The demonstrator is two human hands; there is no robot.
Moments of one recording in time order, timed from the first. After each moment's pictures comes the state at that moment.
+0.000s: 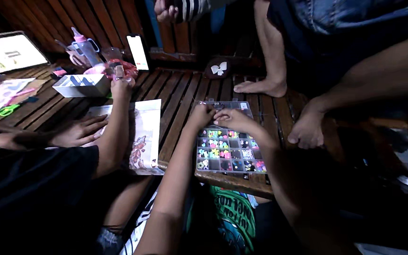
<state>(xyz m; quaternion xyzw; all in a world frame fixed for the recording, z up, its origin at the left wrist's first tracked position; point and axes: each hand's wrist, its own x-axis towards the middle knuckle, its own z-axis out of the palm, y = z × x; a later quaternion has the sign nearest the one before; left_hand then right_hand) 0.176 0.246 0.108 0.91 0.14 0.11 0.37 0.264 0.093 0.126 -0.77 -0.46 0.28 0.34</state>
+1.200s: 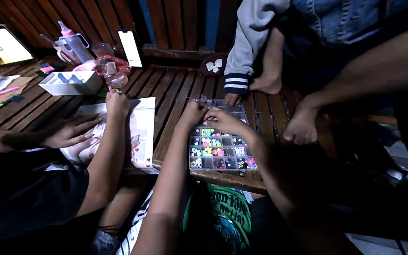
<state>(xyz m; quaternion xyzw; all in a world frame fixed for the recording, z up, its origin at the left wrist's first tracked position) 0.171 0.252 0.109 0.91 0.16 0.11 0.37 0.255 0.104 0.109 -0.74 -0.54 0.23 0.33</state>
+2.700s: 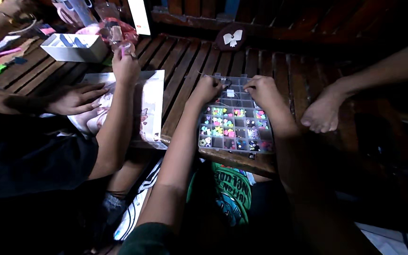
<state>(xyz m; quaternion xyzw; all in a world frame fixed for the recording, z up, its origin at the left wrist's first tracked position) 0.172 0.252 0.113 0.91 0.15 0.10 0.36 0.296 0.080 0.118 -0.85 -0.46 0.03 0.25</state>
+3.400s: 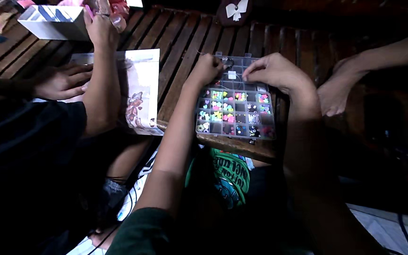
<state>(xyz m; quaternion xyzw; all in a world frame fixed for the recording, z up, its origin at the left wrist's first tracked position) 0.175 0.253 0.113 0.92 0.15 0.10 0.35 0.280 0.065 0.155 -0.81 -0.40 0.25 0.34</state>
